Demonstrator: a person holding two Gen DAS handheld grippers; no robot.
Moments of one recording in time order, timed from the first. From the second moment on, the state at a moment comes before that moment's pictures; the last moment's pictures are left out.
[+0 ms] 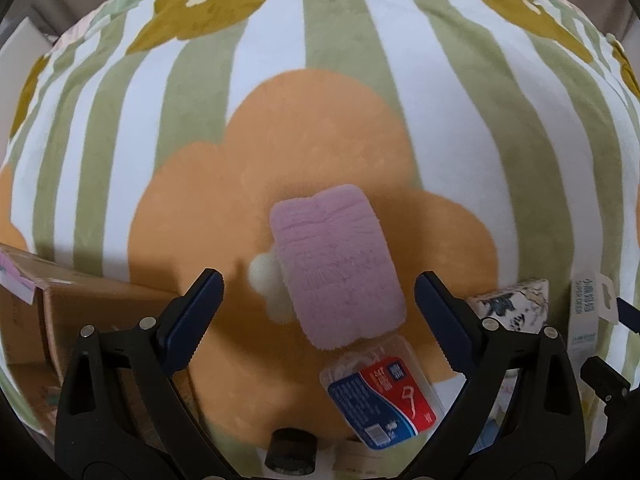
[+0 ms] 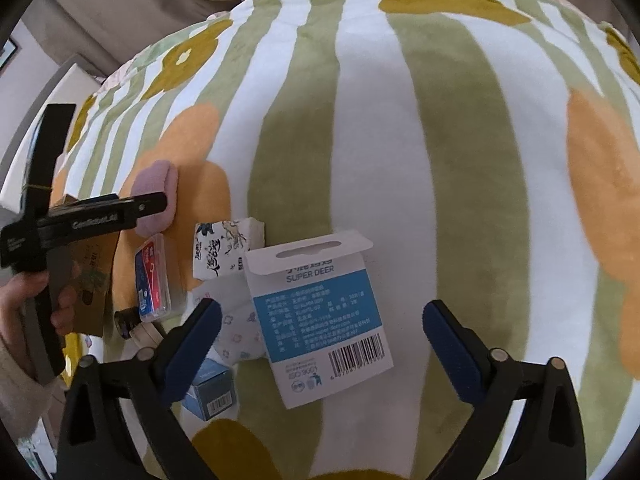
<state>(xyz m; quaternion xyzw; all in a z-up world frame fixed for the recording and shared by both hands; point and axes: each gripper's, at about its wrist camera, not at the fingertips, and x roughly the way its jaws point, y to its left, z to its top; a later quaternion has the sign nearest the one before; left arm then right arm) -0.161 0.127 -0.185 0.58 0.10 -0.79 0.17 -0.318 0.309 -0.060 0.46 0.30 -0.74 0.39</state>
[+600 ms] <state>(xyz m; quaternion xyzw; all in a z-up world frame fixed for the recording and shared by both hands) -0.169 0.125 -0.201 0.59 0.11 -0.79 0.14 -0.326 0.306 -0.078 0.48 0.29 -0.72 0.40</state>
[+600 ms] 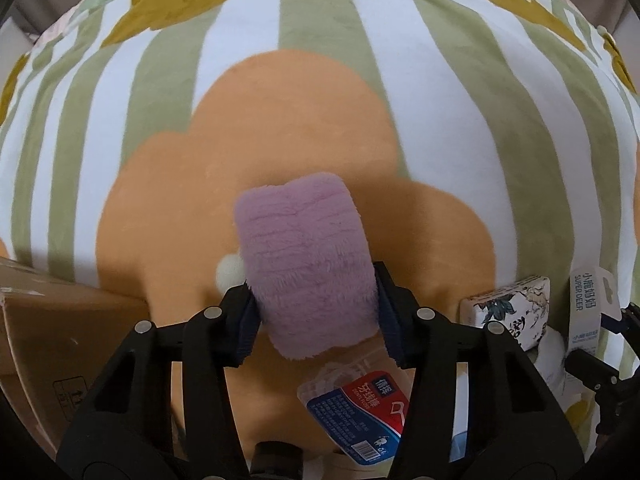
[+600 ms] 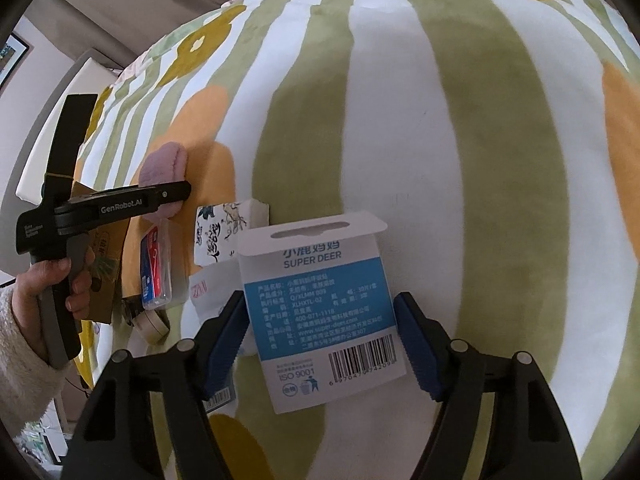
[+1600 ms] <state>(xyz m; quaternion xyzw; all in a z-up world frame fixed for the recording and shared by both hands) -0.136 0.144 -0.109 0.55 0.11 -0.82 0.14 -0.299 0.310 -0.010 0.43 0.25 -0.79 0.36</state>
